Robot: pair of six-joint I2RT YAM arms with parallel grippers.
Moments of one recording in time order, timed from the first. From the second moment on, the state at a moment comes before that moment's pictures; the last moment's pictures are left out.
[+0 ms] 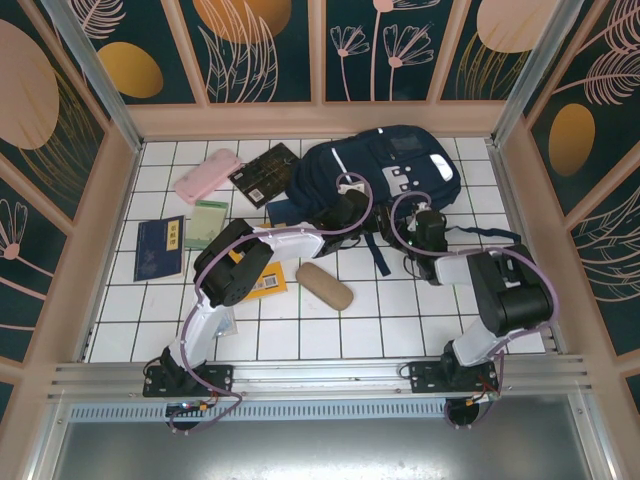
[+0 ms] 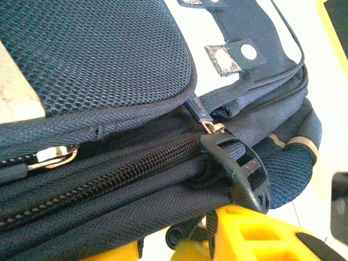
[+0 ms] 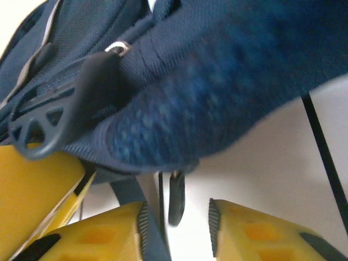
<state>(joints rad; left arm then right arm) -0.85 2.22 1.50 0.23 -0.01 -0.89 0.25 1.63 0.53 0.53 -0.20 0.65</state>
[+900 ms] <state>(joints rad) -0.81 2.24 1.52 0.18 -0.01 -0.90 0.21 1.19 0.55 0.12 -0.26 0.57</state>
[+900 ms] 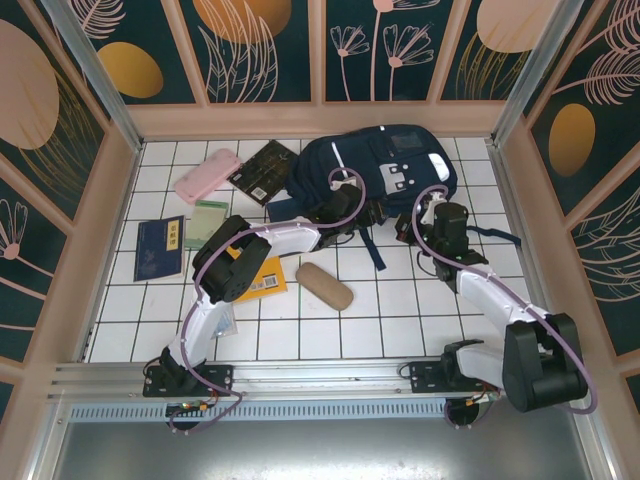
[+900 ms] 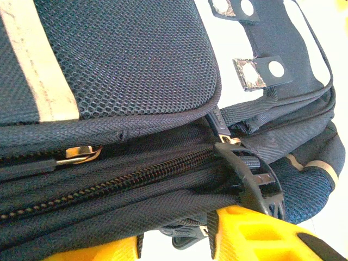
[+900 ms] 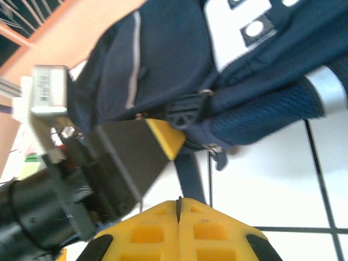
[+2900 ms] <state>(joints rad) -0.84 2.32 1.70 -0.04 -0.01 -0.41 0.11 1.89 1.03 -0.01 -0.28 0.70</state>
